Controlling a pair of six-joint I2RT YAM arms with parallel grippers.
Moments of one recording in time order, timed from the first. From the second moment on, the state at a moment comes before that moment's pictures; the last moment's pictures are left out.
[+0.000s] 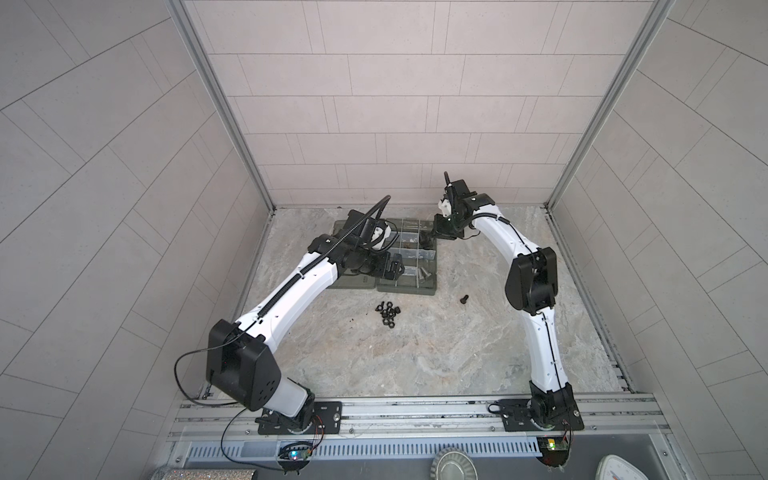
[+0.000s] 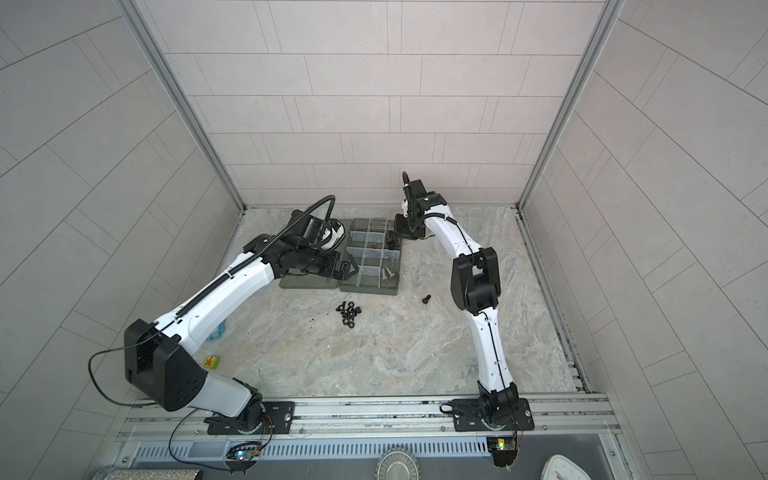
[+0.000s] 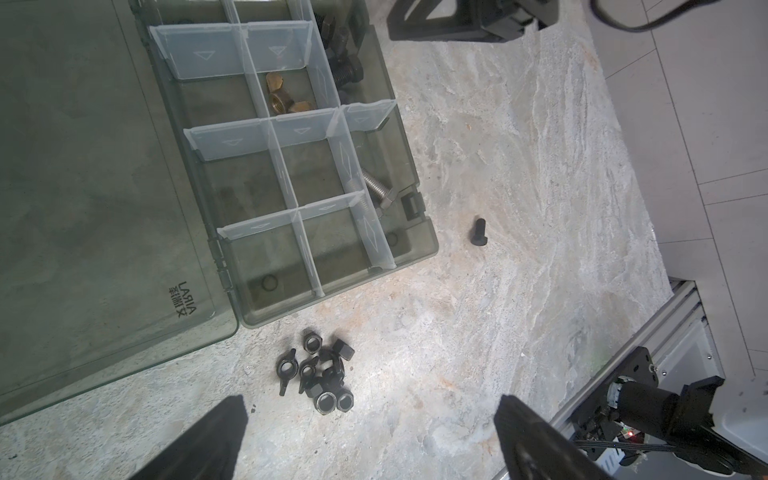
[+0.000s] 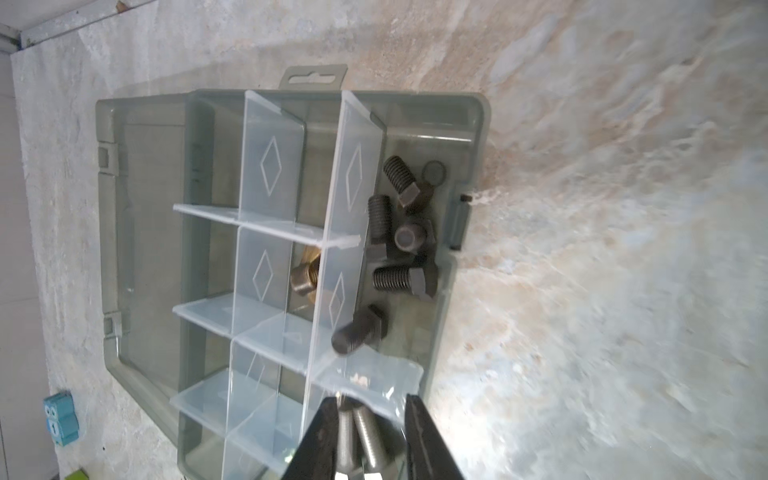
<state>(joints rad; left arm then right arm) -0.47 1.50 1.37 -0.82 0.30 -0.23 0.29 2.24 2.15 -0.98 -0.26 0.39</state>
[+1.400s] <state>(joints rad) -0.54 1.22 1.13 -0.74 0.30 -0.35 0.29 1.73 1.16 -0.82 -0.15 0.55</state>
